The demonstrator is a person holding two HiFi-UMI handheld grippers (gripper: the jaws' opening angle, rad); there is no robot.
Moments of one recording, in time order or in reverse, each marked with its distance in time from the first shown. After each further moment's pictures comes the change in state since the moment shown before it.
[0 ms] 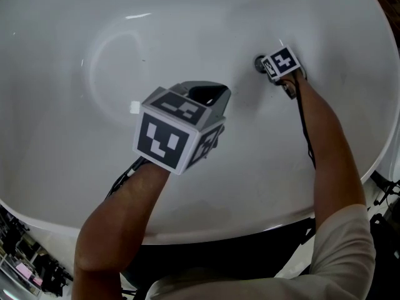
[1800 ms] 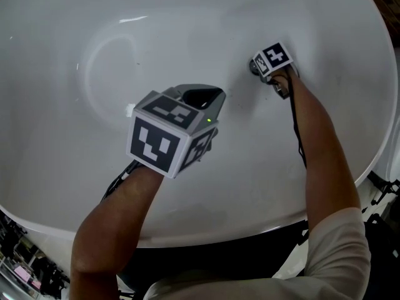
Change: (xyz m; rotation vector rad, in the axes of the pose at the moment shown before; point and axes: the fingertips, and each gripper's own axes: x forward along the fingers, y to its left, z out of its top) left arm 0.002 -0.002 0.003 -0.003 -0.009 -0.015; right arm 0.003 0.008 0.001 0.092 0.068 0.077
